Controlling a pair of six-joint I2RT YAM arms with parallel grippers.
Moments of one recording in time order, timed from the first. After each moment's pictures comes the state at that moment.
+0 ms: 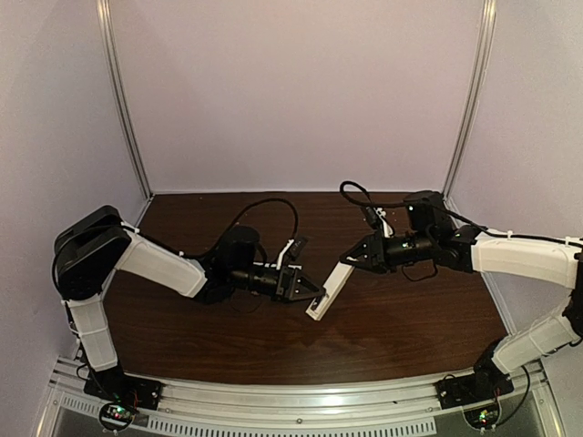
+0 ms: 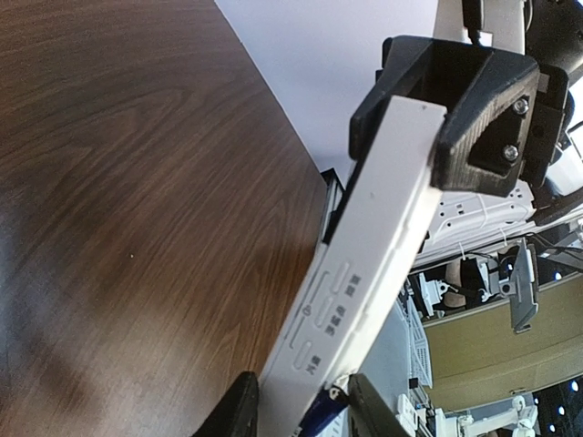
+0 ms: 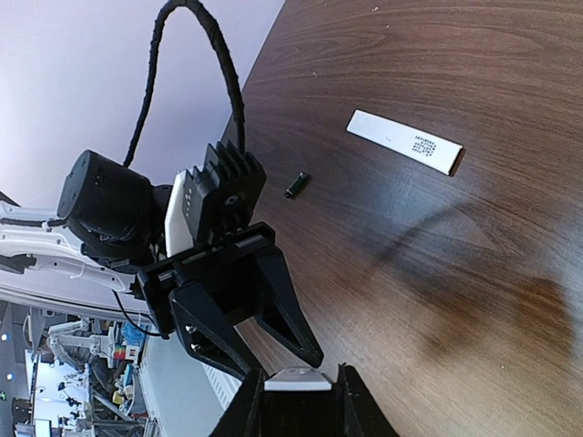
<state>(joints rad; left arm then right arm) -0.90 1.88 0.90 0.68 0.75 -0.87 0.62 1.33 0.83 -0.06 -0.62 0.68</state>
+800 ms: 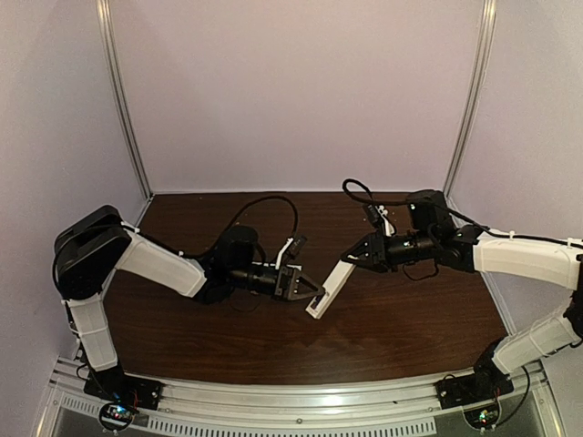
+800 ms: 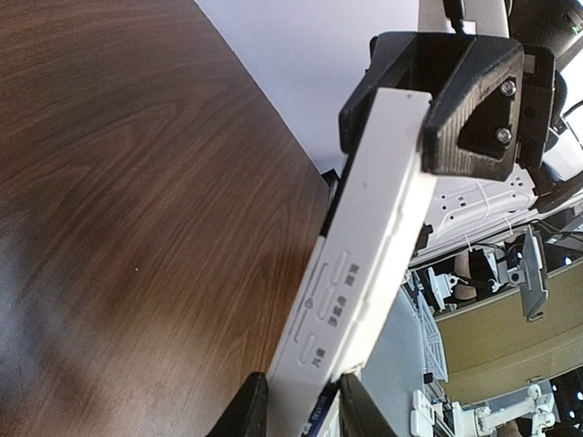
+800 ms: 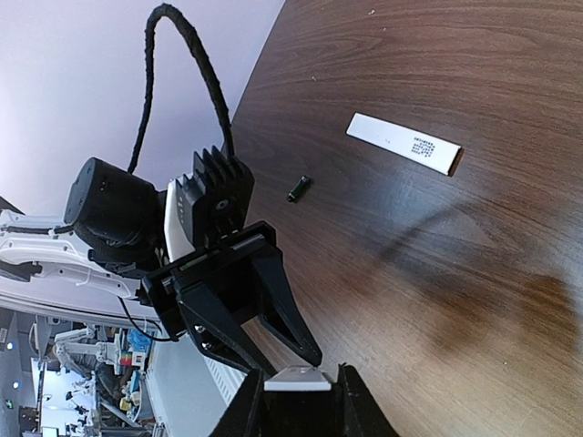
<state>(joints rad) -0.90 1.88 0.89 0.70 0.76 -0.81 0.61 1.32 0.83 -0.06 -0.62 0.72</state>
